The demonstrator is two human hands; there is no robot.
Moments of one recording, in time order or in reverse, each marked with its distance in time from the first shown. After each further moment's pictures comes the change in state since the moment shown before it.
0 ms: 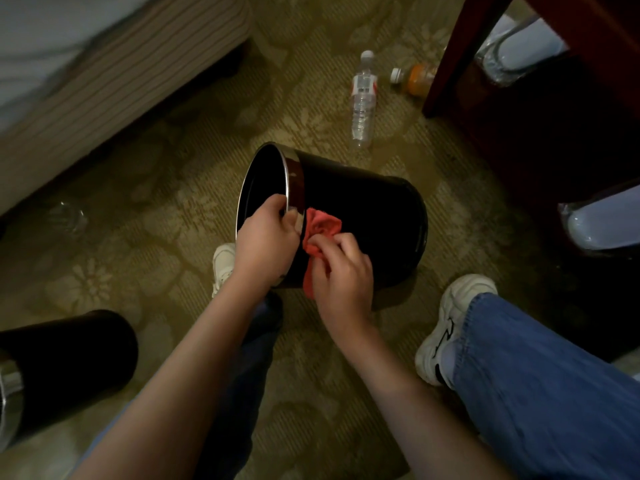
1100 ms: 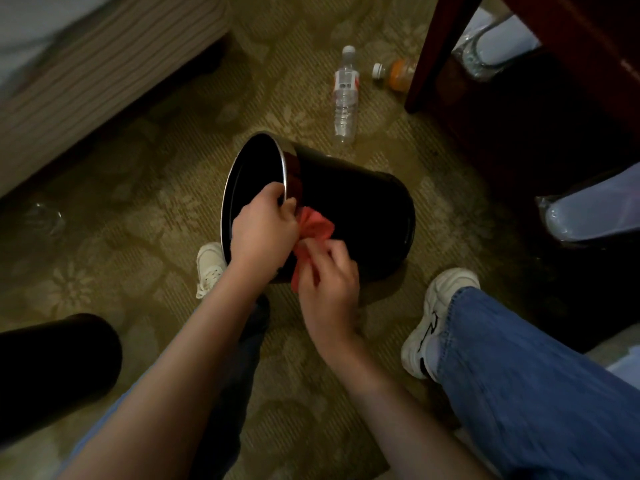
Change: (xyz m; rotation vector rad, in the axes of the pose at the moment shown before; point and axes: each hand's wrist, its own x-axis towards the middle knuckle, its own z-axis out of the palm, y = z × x) left_hand 0.001 0.023 0.014 0.044 0.046 0.026; right_hand -0.014 0.008 -0.001 0.085 0.154 0.045
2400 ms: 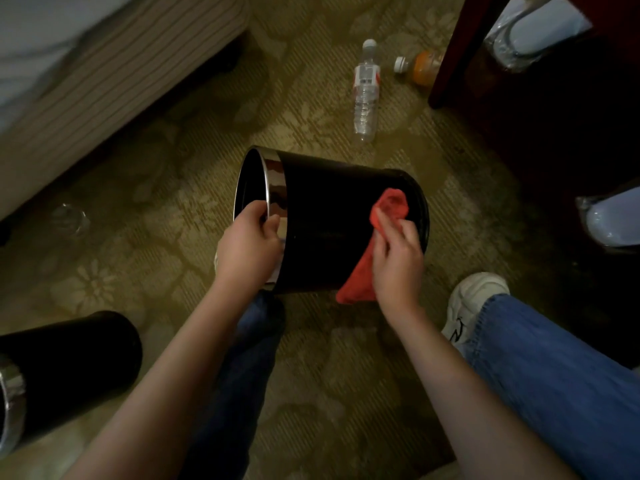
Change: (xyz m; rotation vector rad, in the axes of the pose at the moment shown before) left_hand -0.004 -0.036 -0.019 -0.100 -0.067 -0.153; right_hand 0.045 0.075 -0.008 -0.104 -0.027 0.089
